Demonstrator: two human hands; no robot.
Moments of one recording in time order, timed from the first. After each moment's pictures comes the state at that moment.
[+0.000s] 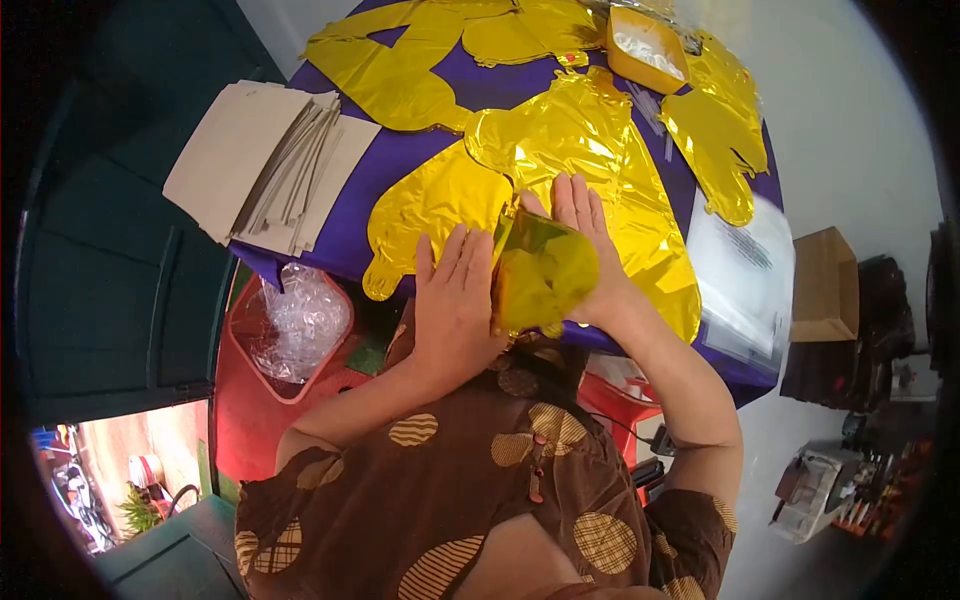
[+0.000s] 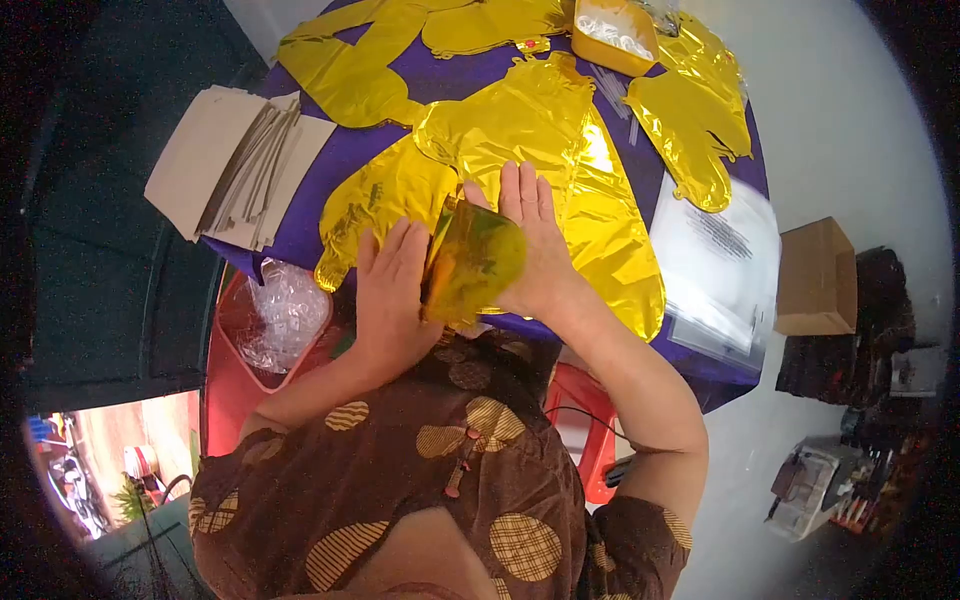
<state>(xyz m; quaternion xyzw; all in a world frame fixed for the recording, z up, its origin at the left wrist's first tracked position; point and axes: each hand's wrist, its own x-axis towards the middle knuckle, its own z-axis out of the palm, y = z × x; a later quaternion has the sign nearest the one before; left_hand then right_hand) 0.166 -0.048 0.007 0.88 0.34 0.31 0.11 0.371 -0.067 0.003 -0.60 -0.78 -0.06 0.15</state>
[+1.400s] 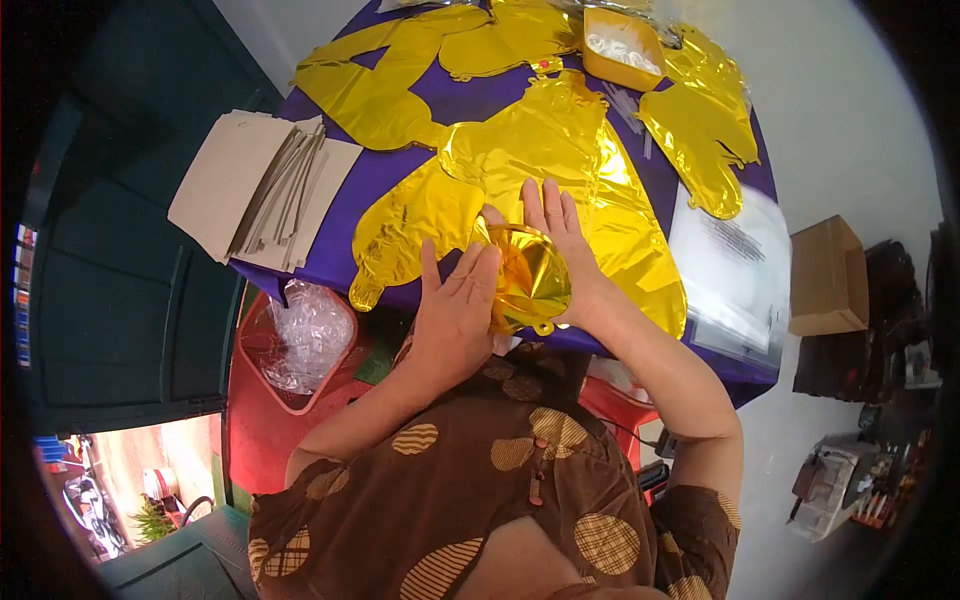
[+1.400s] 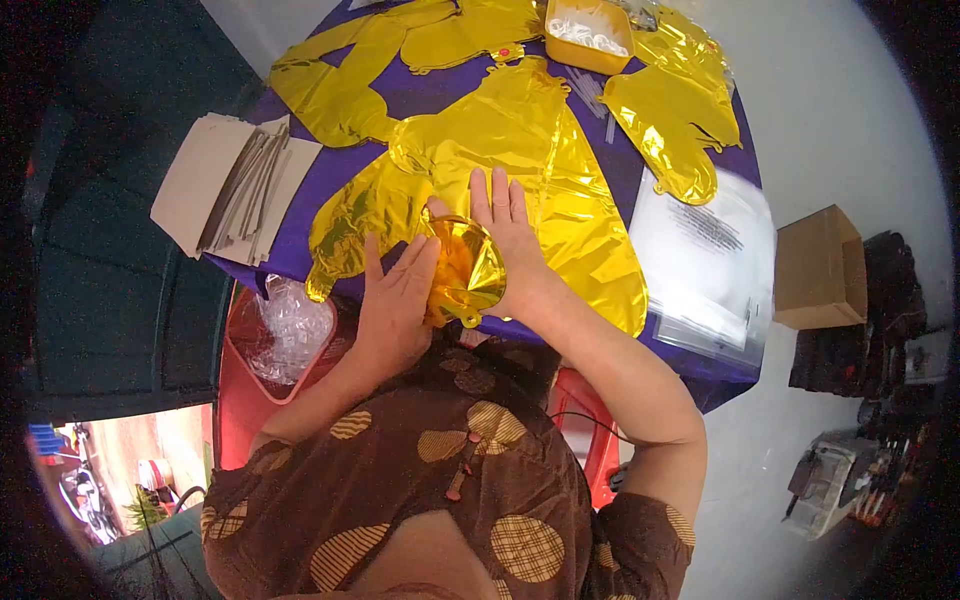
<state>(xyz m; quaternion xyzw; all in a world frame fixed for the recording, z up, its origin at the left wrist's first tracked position) 0.178 -0.050 -0.004 0.92 0.26 0.29 0.10 0.380 -0.066 0.005 -0.59 -0.80 -0.01 0.11</state>
